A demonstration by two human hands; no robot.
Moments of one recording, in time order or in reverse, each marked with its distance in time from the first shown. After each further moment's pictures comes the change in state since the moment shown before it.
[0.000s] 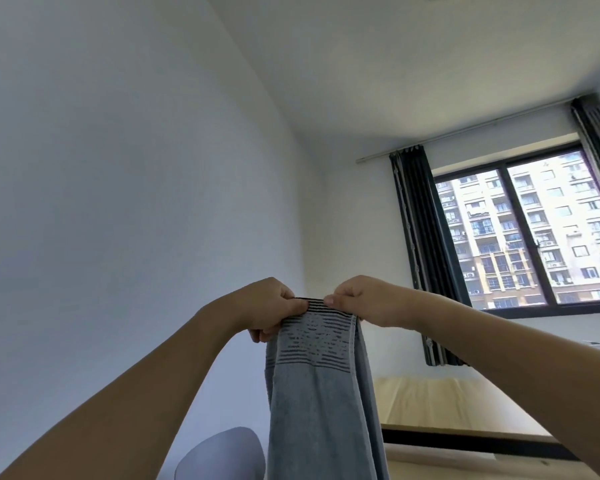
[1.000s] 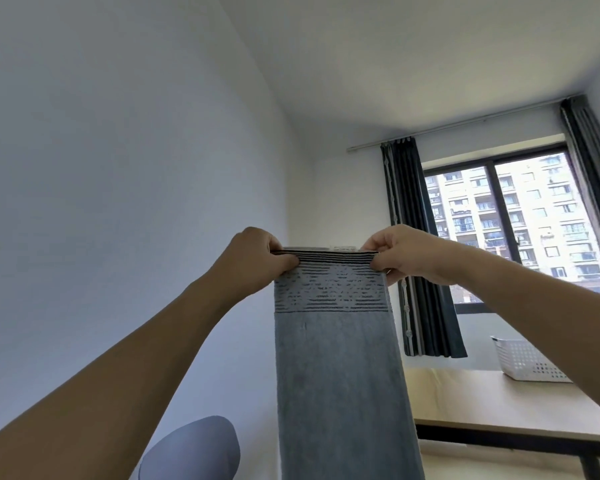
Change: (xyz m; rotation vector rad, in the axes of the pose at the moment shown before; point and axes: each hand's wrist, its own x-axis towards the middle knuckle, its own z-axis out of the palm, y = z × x) left_hand 0.043 -0.001 0.008 -0.116 0.499 0.167; right_hand 0.004 0.040 -0.056 0.243 0.099 0.192
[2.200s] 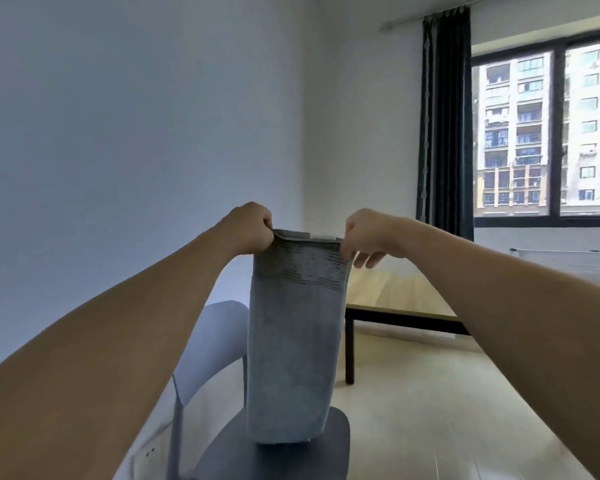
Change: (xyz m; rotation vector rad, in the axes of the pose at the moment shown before) left_hand -0.035 -0.118 0.085 0.261 -0.319 -0.315; right_hand 0.054 0.090 0.144 -0.214 -0.155 0.282
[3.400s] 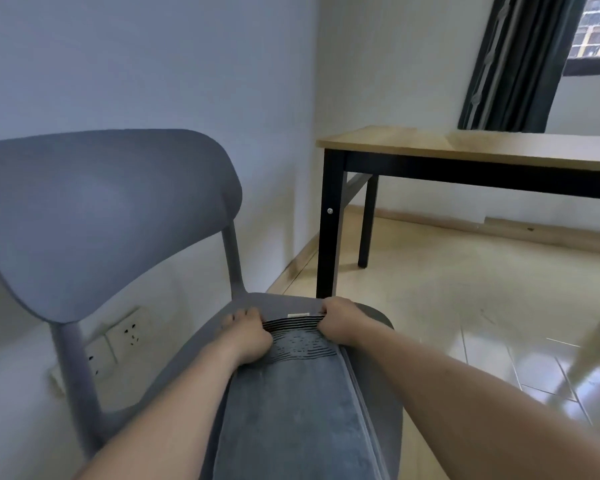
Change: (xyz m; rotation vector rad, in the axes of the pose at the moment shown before) left_hand -0.002 -0.283 0.494 -0.016 -0.648 -0.501; right_hand 0.191 0.273 0.470 -0.032 -0.425 0.259
